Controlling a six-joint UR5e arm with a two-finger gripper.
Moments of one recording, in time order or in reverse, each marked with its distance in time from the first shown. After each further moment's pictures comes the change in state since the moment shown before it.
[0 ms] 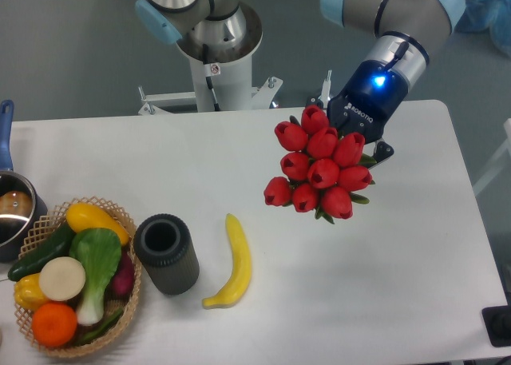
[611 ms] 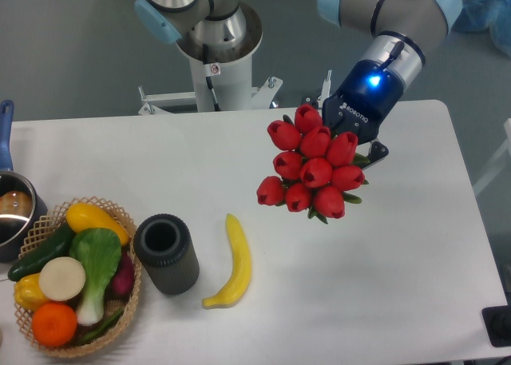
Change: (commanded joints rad) arm -0.015 0.005 -0.003 0.002 0.000 0.003
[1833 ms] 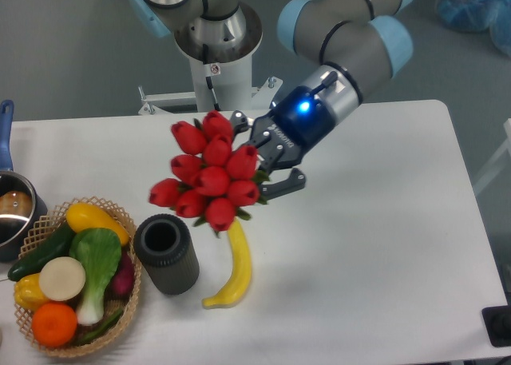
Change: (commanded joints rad) arm -0.213 -0.046 -0.018 0.092 -0.159 0.009
